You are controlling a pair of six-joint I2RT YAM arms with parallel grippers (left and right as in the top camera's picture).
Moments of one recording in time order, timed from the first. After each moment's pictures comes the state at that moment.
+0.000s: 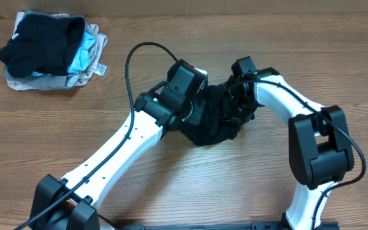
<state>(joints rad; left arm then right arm) -0.62 1.62 1.32 -0.70 -0.02 -0.27 0.28 2.03 1.36 -0.86 -0.34 0.26</state>
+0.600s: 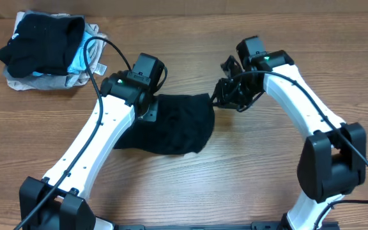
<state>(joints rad) -0.39 1.62 1.39 -1.11 -0.26 -0.27 0.28 1.91 1.54 -1.02 -0.55 0.27</state>
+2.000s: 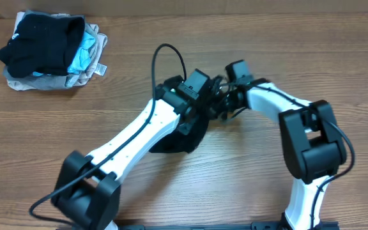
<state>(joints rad) -0.65 1.79 1.42 -1.02 -0.26 -0.10 0.28 2.07 1.29 -0.44 -0.97 0.65</state>
